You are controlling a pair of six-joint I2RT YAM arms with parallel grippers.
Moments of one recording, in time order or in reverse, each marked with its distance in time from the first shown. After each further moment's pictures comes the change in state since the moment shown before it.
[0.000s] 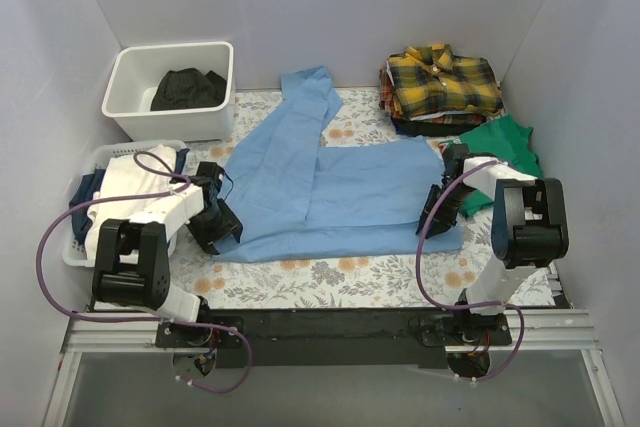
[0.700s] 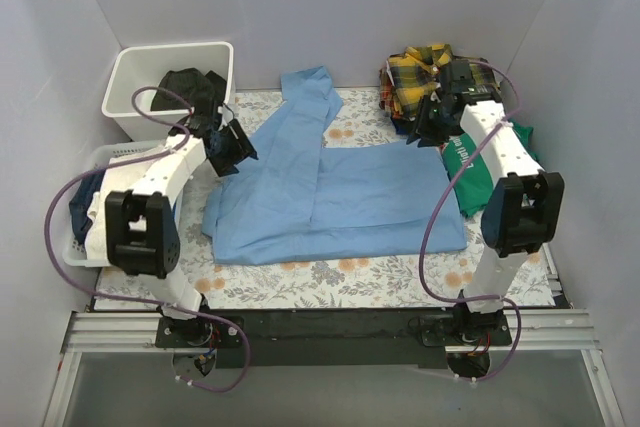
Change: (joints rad) left arm -0.002 0.114 0.445 0.162 0.171 0.110; right arm 0.049 0.048 0.636 -0.071 0.055 -0.092
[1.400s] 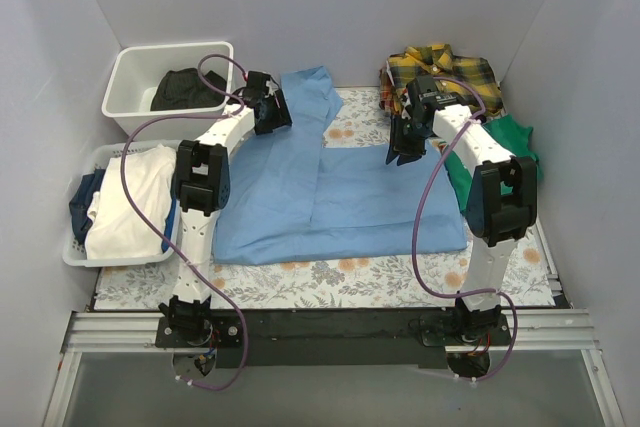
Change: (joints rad) left arm -0.120 0.830 0.823 0.178 -0.041 0.170; right arm 0.136 0.167 0.033 0.011 -0.031 -0.060
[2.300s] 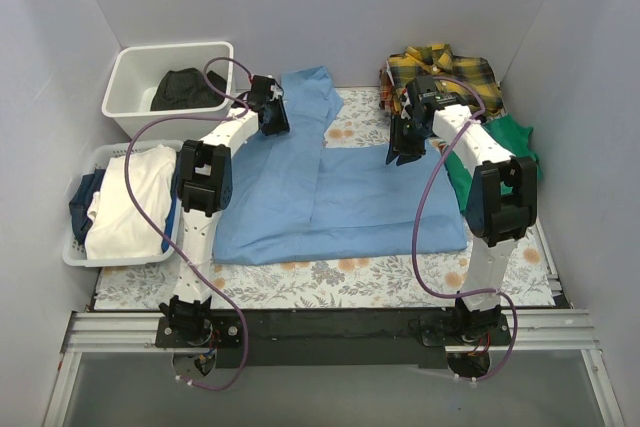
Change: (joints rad) left arm -0.020 0.011 -0.043 0.058 -0.010 0.046; right arm 0.000 0.000 0.000 0.000 0.000 -0.008
